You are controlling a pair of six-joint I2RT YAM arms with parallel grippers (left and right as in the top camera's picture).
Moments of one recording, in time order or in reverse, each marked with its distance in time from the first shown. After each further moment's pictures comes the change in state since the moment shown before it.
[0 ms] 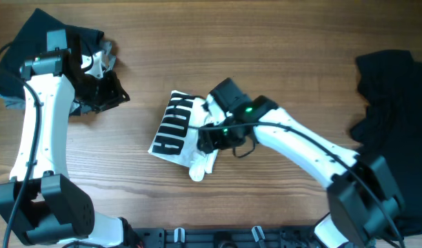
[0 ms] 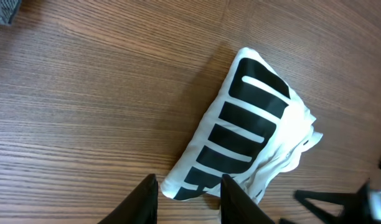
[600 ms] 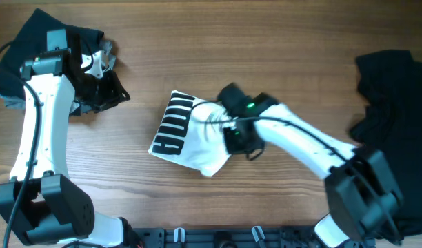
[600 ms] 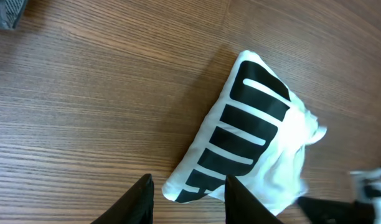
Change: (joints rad) left arm 0.000 0.000 0.000 0.008 -0.007 0.000; right arm -0.070 0.010 0.000 -0.244 0.265 0.110
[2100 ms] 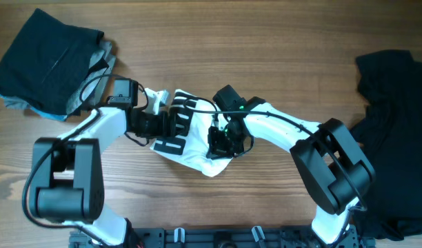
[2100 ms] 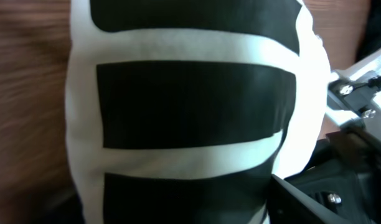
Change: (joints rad) left arm -0.211 0.128 -0.602 0.759 0.427 0.166; right arm 0.000 0.203 -0.050 0.314 -0.432 0.176
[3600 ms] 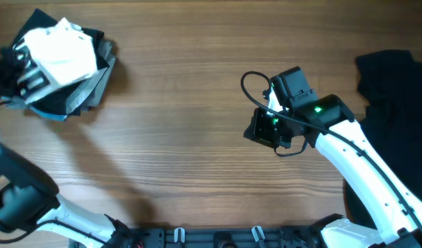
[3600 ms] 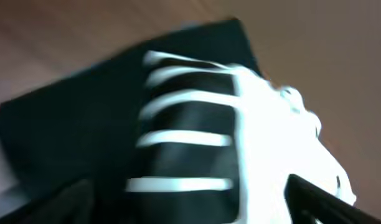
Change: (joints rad) left arm 0.806 0.121 0.668 0.002 -0.234 -0.199; right arm -0.206 -0.560 0.013 -0.349 0.160 0.008
